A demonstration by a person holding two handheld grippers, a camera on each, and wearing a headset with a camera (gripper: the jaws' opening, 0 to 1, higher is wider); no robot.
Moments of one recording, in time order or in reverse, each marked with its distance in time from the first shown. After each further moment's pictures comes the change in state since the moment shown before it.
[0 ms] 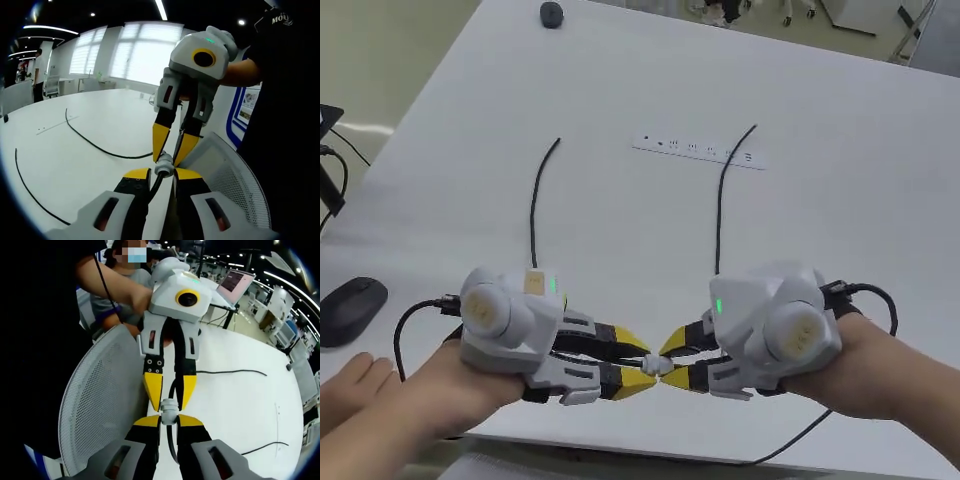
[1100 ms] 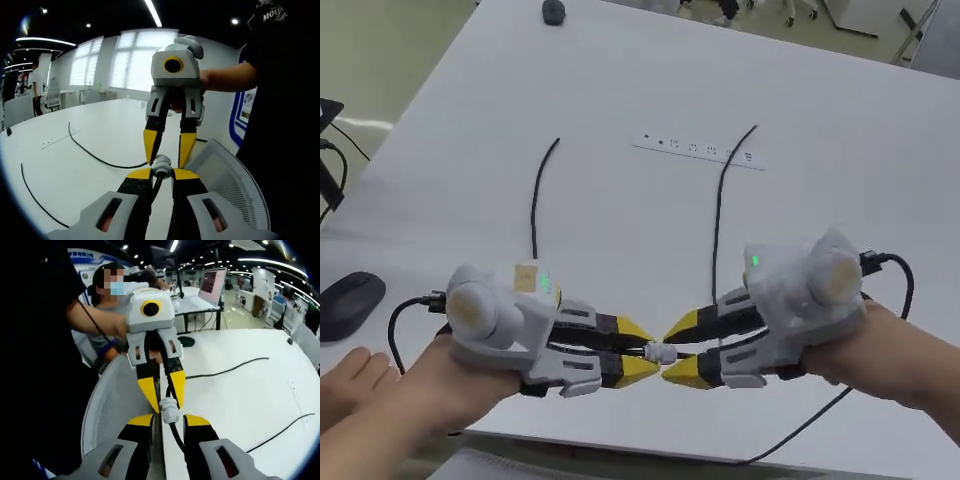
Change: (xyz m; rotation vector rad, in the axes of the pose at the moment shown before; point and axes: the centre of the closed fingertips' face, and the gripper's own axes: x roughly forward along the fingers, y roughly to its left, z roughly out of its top) left arm -0.010 -0.003 0.029 0.075 -0.070 0.028; right arm -0.029 -0.013 0.016 0.370 -0.265 0.111
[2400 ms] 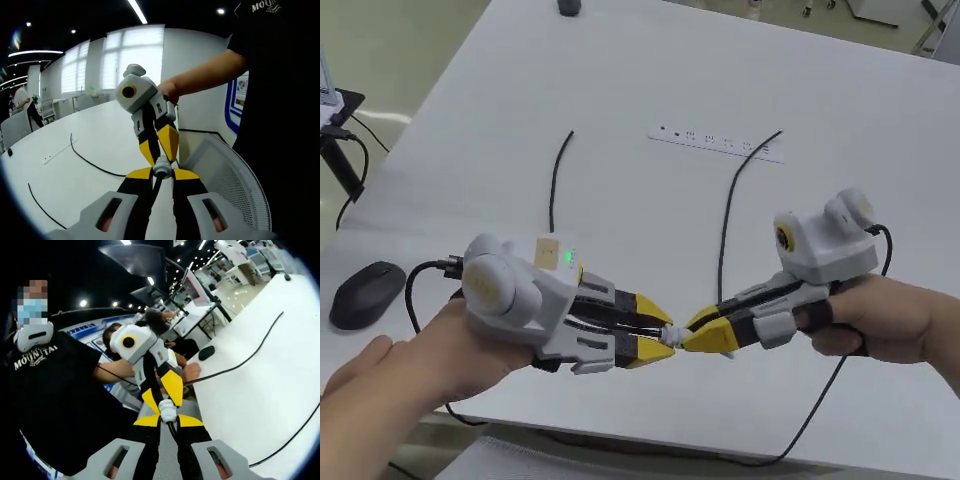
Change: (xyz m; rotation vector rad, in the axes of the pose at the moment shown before) left arm -0.005 -0.001 0.006 0.110 0.056 -0.044; right arm 0.002 0.015 0.011 0.308 -0.124 0.346
